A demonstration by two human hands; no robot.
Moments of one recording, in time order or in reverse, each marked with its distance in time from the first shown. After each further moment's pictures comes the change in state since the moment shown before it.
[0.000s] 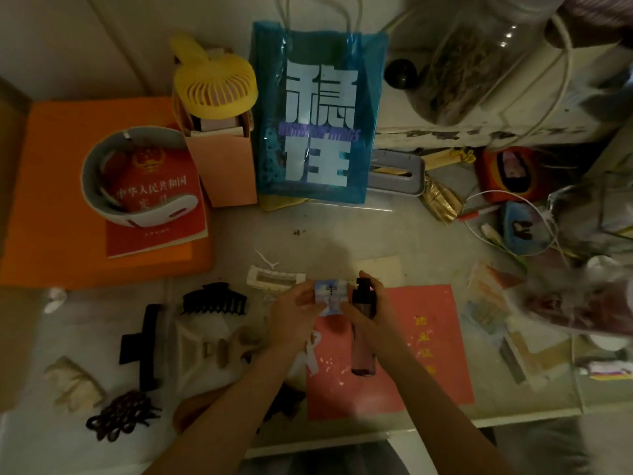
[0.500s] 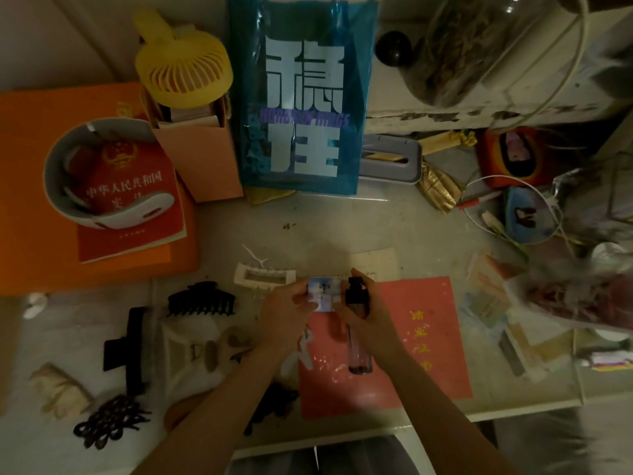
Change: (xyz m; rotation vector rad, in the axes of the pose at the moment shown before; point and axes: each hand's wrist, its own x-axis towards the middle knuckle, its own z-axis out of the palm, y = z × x) left_hand 0.009 -0.002 0.001 0.238 -0.068 0.095; right_hand 0.011 0.019 -0.007 -0.021 -0.019 0.043
